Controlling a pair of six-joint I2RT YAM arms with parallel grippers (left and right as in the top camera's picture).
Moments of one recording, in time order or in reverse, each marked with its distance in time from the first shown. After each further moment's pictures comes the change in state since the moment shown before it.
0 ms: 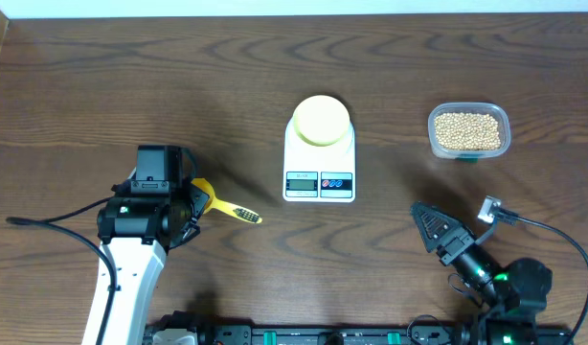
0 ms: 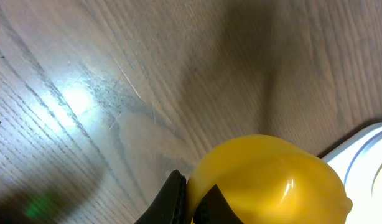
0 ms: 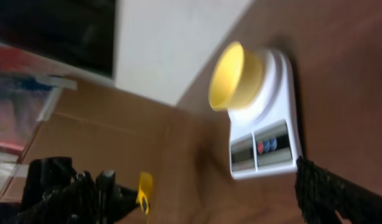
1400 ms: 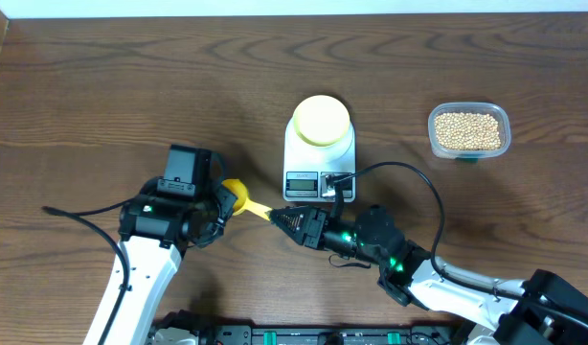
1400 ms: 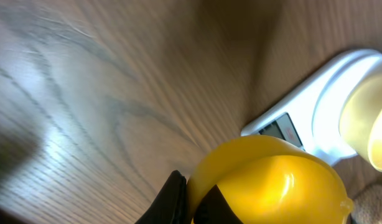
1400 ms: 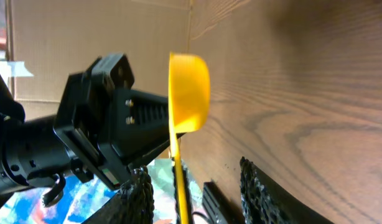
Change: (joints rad) left arm -0.170 0.008 0.000 0.024 0.142 -0.128; right arm 0.974 1.285 0.359 0.880 0.418 0.229
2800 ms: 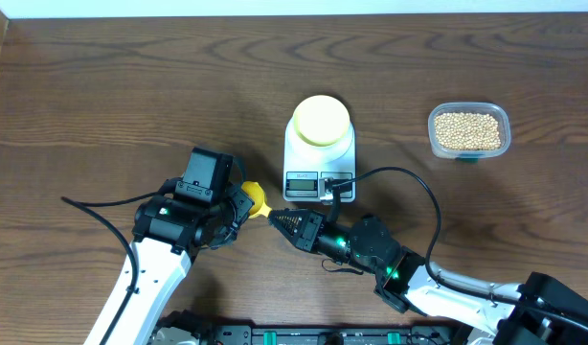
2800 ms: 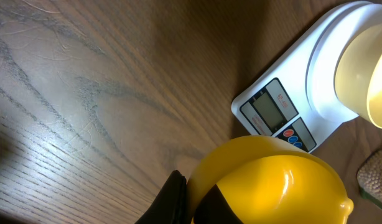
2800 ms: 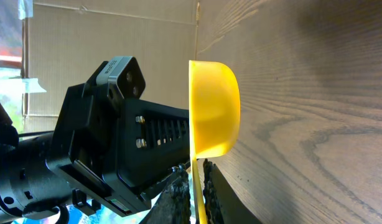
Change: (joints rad) left arm -0.116 0.000 0.000 0.019 0.004 -0.010; right arm 0.066 0.000 0.000 0.039 0.135 0.052
